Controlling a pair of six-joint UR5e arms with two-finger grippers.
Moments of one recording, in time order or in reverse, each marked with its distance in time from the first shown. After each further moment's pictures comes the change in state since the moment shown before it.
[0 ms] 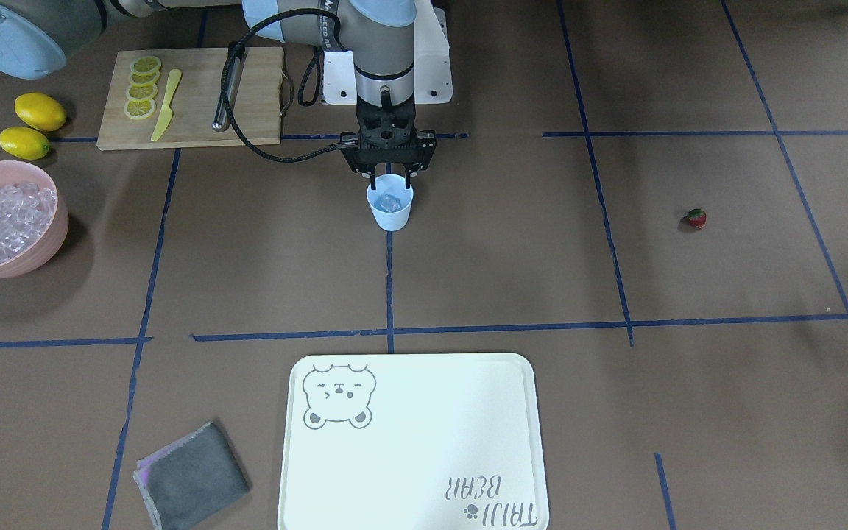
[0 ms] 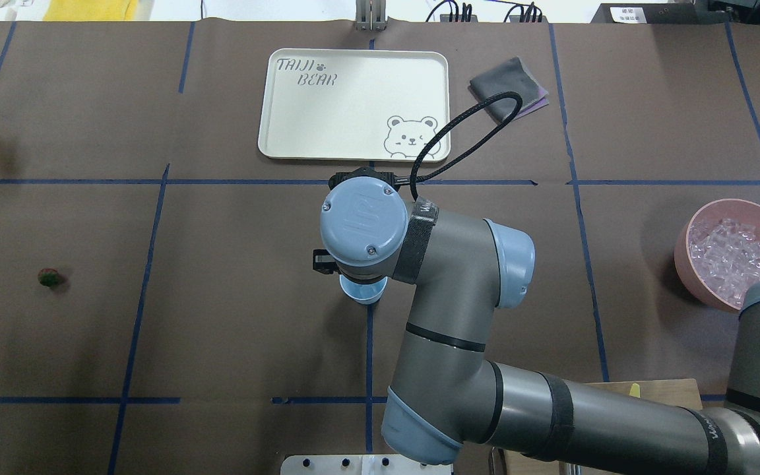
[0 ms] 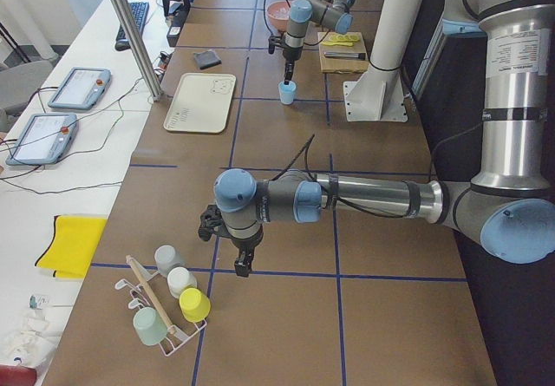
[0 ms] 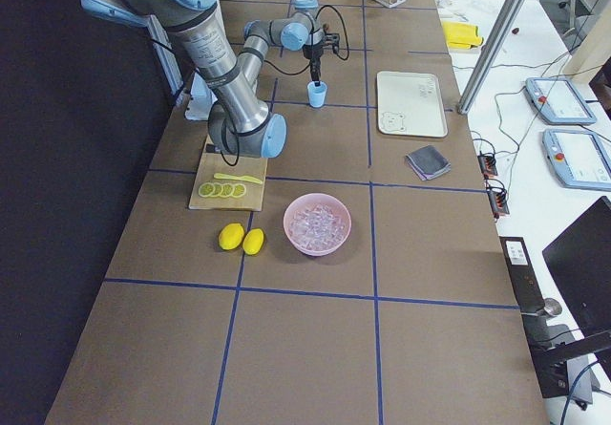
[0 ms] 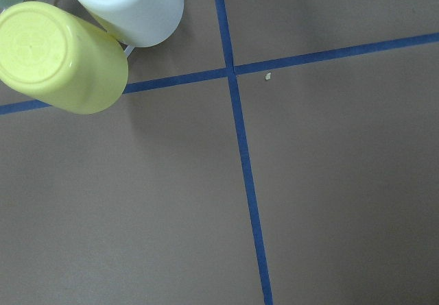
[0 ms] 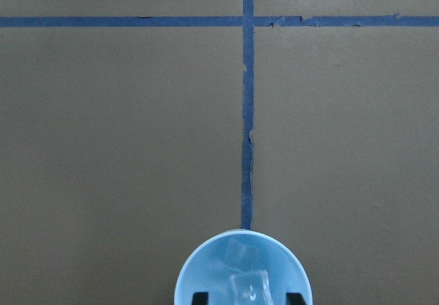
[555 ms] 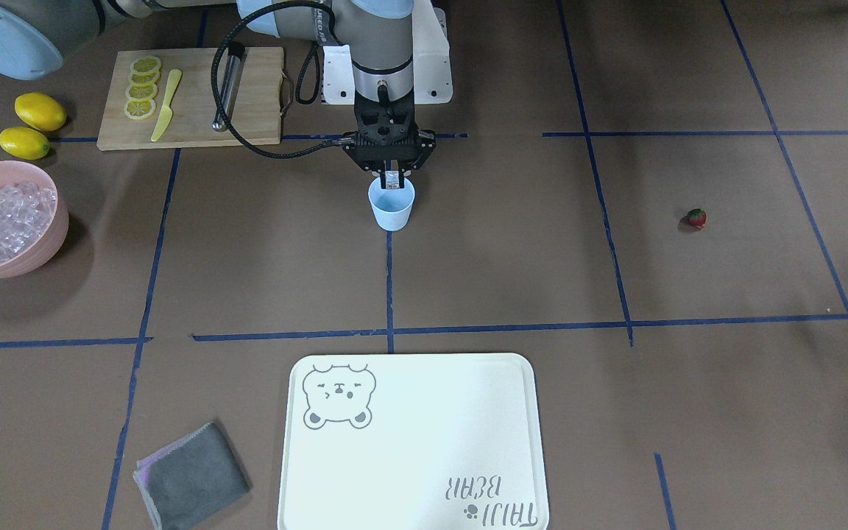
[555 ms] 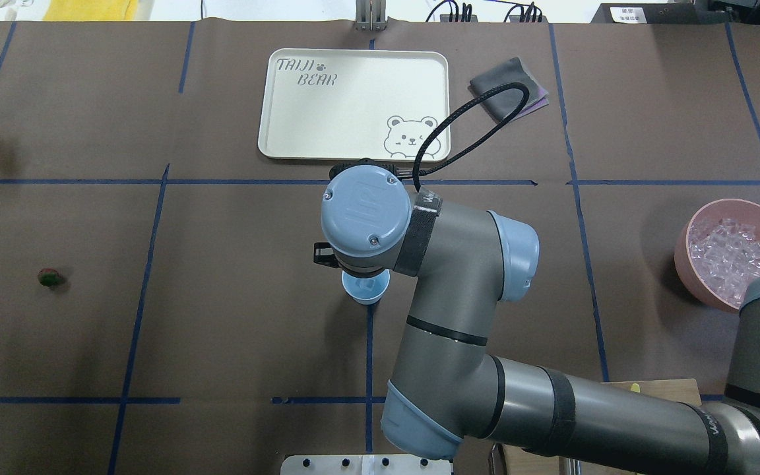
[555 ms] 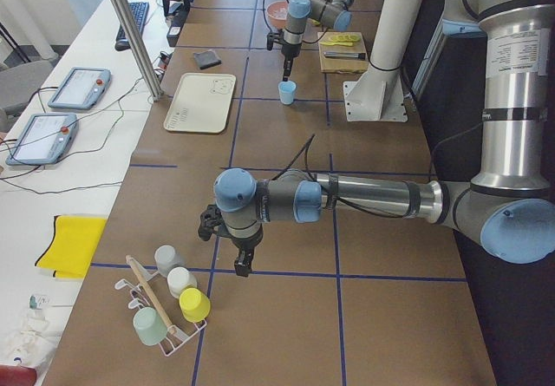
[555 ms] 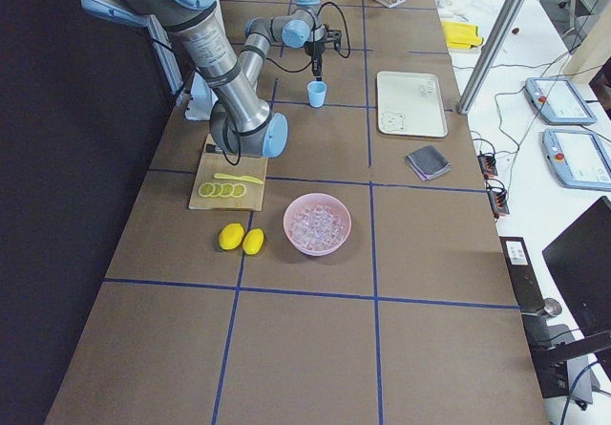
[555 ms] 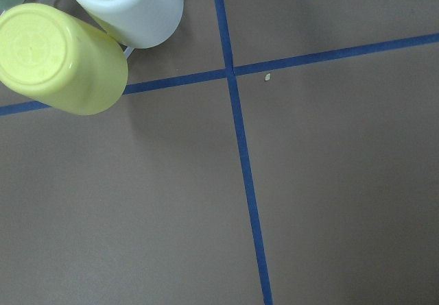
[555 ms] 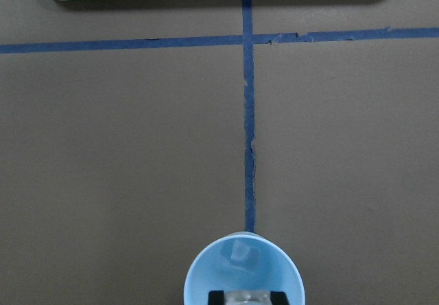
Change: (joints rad) left arm 0.000 0.000 -0.001 0.000 0.000 0.000; right arm 0.009 0.007 0.005 0.000 0.007 0.024
